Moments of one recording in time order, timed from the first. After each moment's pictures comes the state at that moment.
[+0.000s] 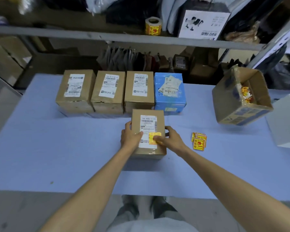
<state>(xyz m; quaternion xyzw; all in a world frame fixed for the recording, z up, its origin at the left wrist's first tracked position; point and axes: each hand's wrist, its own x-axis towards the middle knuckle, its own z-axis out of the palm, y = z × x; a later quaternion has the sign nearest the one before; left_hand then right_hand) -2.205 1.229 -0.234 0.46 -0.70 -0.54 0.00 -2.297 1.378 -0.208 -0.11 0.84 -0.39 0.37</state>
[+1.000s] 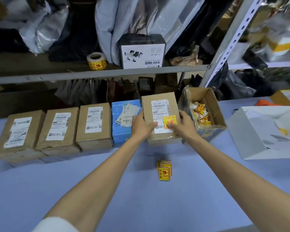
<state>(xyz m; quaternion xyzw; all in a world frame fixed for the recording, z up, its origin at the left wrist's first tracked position) -2.440 1.328 -0.152 0.28 -0.81 -0.52 0.04 -2.502 1.482 -0.135 -0.07 0.86 -0.48 0.15</state>
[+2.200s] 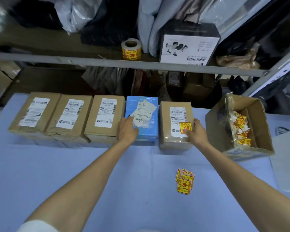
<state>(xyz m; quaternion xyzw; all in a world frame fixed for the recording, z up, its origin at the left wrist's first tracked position) -2.403 1.203 -0.205 0.39 -0.86 -0.33 -0.02 -2.549 1.414 -0.213 -0.09 0.90 -0.35 0.23</state>
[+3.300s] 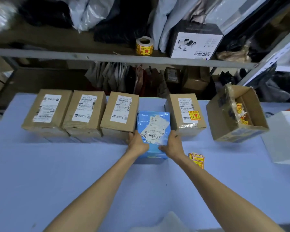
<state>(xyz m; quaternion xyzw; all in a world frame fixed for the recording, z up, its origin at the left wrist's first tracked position) -2.303 1.206 -0.217 0.37 -0.81 -0.45 -0.11 -2.378 1.336 -0.225 -0.11 0.94 -0.23 0.24</state>
